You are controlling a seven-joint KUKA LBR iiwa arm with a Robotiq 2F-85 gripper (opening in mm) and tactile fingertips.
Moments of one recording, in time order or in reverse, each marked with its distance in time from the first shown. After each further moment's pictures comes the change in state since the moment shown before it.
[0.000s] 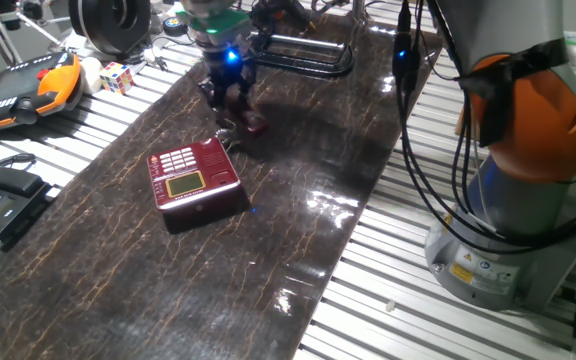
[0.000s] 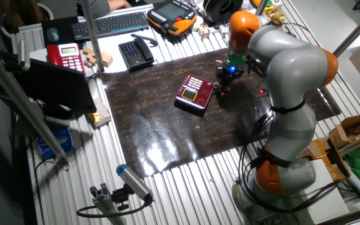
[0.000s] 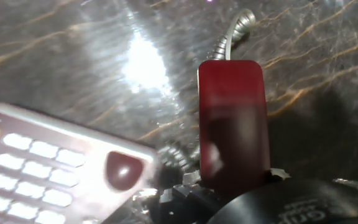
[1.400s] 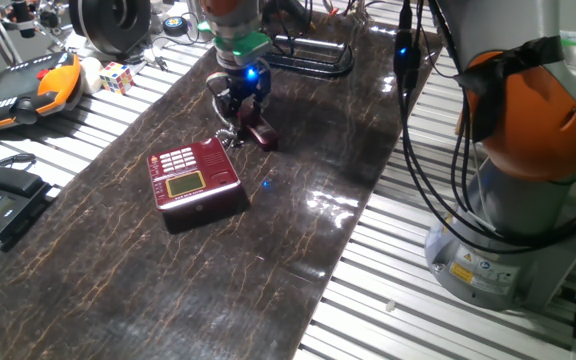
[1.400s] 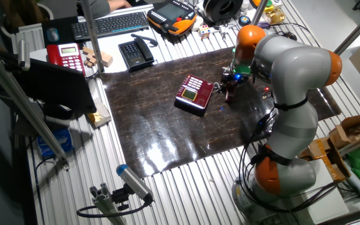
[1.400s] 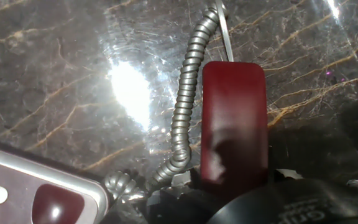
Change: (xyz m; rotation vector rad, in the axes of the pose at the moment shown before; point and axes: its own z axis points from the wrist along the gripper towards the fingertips) arm -0.025 -0.046 0.072 -0.039 -0.100 -0.028
